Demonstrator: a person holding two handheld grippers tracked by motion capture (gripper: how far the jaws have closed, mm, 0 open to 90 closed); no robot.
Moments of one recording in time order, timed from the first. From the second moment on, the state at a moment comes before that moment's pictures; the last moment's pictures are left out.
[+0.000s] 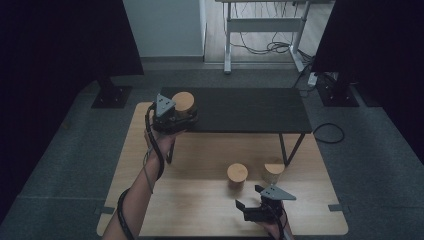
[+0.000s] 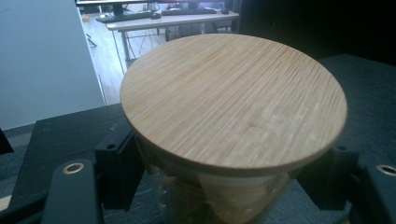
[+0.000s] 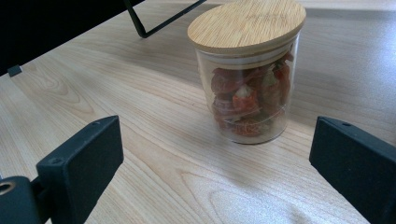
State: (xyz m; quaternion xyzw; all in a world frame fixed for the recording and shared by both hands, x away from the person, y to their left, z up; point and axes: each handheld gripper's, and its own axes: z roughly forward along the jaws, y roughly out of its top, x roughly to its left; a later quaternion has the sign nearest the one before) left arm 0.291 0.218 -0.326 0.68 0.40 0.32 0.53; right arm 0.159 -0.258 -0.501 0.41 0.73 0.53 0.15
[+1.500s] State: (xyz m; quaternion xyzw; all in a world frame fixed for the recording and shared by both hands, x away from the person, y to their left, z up) left arm 0.295 0.214 -0.326 0.67 0.43 0.32 0.51; right arm 0.159 -0.254 -0.501 0.42 0.73 0.52 0.16
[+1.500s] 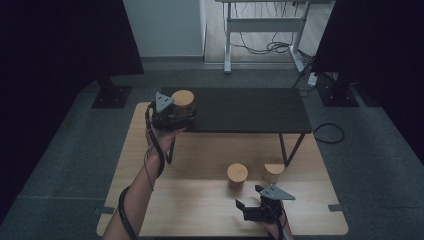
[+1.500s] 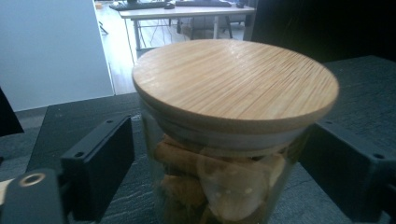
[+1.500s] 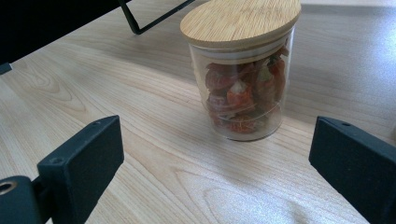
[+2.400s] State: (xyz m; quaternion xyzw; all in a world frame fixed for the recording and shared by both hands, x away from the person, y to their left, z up) left arm 0.256 0.237 -0.320 0.67 0.44 0.31 0.51; right arm 0.157 -0.246 -0.499 0.41 0.74 0.51 0.16
